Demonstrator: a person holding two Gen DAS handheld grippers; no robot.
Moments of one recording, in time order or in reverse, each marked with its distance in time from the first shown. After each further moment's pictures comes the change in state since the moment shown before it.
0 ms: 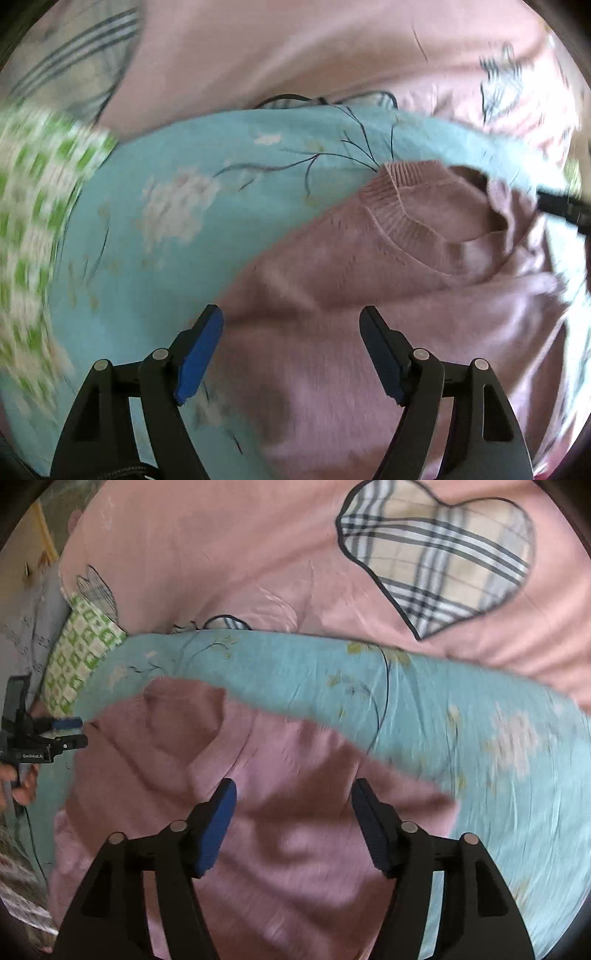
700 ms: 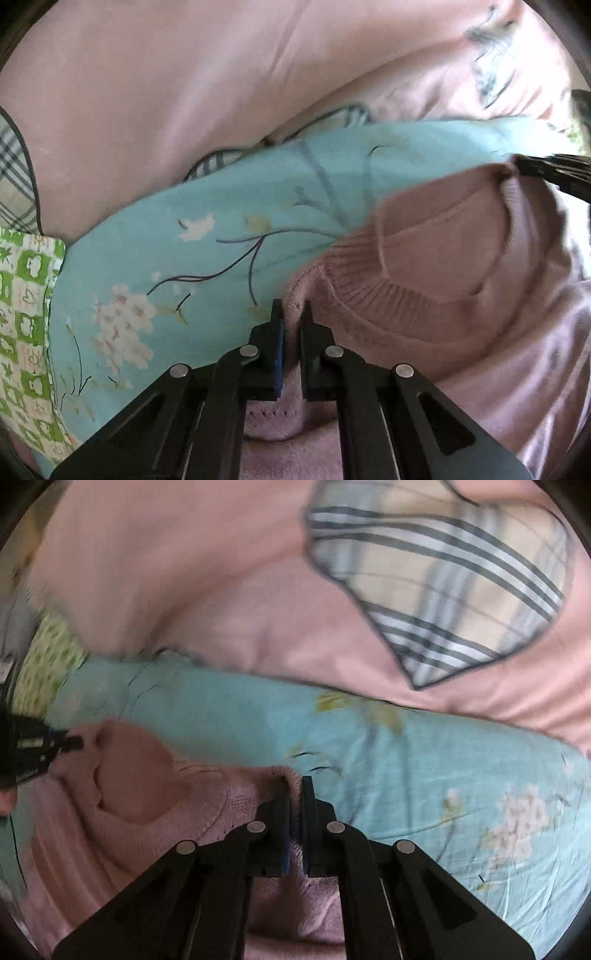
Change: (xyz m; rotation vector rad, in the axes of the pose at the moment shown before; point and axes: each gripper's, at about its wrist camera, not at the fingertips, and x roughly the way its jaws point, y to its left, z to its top) left arm 0.060 -0.045 0.083 0.147 -0.023 0.094; right arm 0.042 -0.025 0.038 0.030 -0.051 -0.088
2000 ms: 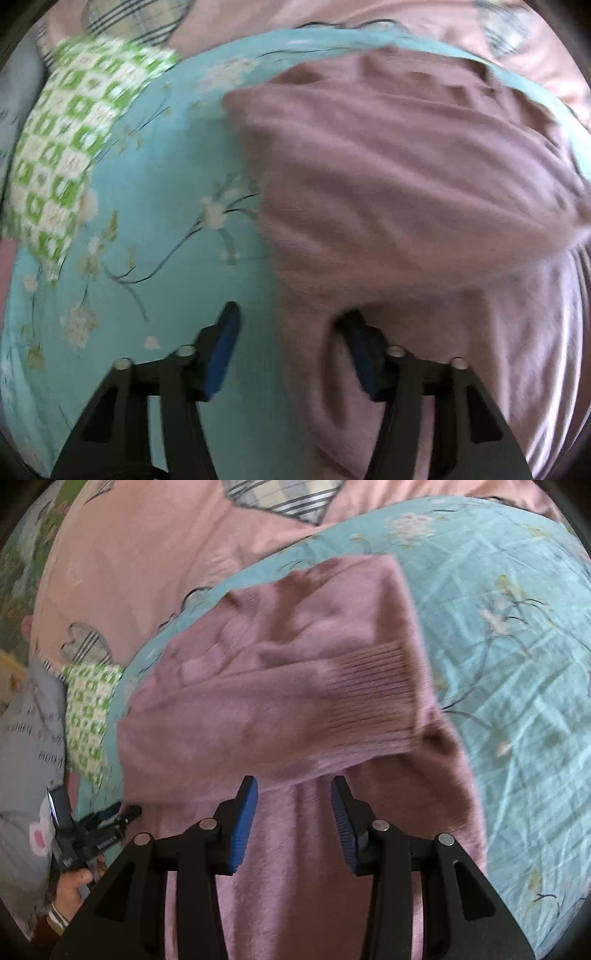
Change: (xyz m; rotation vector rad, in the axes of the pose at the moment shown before) left arm -0.060 -0.016 -0.226 -0.291 0.083 0.117; right arm -0.119 0.038 -0.197 0.538 0.070 0.139
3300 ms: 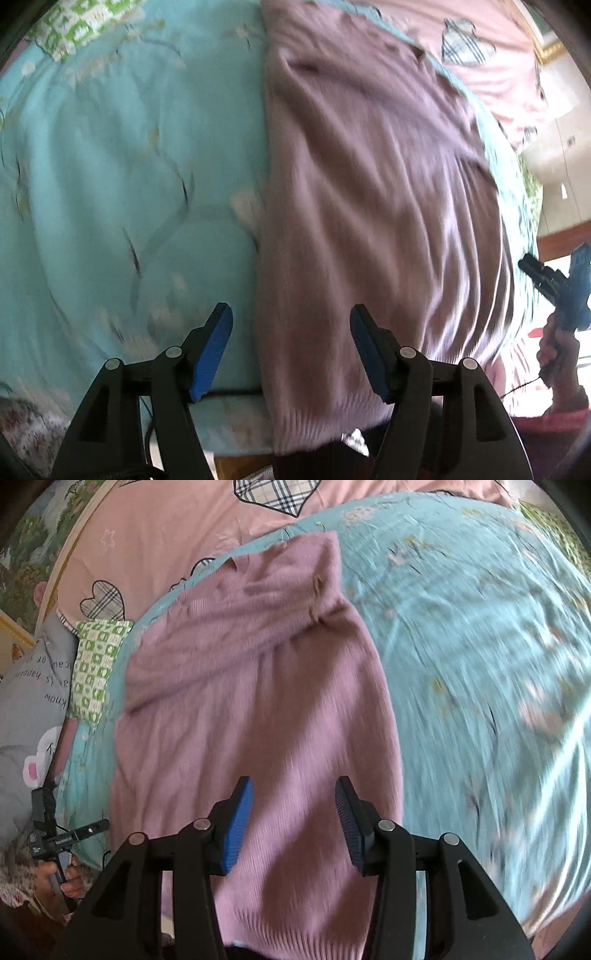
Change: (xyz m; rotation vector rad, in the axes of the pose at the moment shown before) left arm -0.095 0.048 -0.223 -0.156 0.188 -0.463; right arm -0.097 -0.035 -0.138 -0.059 0.027 -0.042
